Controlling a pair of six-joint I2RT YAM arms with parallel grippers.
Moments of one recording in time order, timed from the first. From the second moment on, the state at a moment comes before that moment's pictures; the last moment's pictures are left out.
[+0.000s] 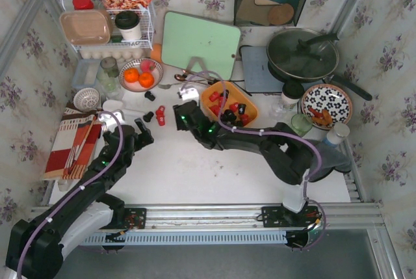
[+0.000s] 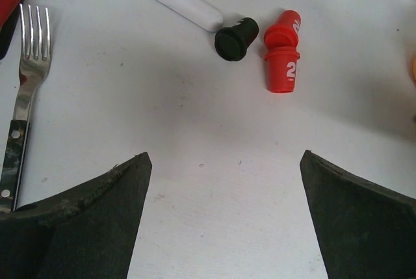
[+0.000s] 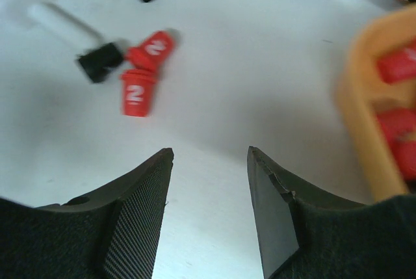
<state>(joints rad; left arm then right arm) -0.44 0.84 0.43 -0.12 -0.42 -0.57 0.92 1.83 1.15 0.21 0.45 0.36</state>
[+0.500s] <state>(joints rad) -0.44 0.81 0.43 -0.15 -0.43 -0.58 0.95 2.15 1.33 0.41 0.22 0.35</state>
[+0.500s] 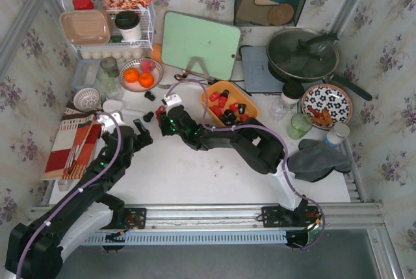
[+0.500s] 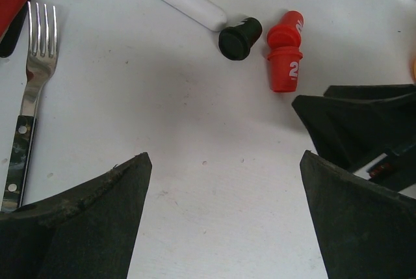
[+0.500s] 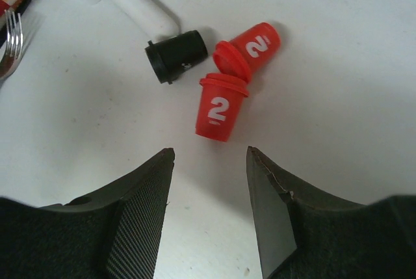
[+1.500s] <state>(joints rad) -0.44 0.79 0.43 -0.16 -0.43 -0.58 0.95 2.37 1.56 0.39 0.27 0.36</state>
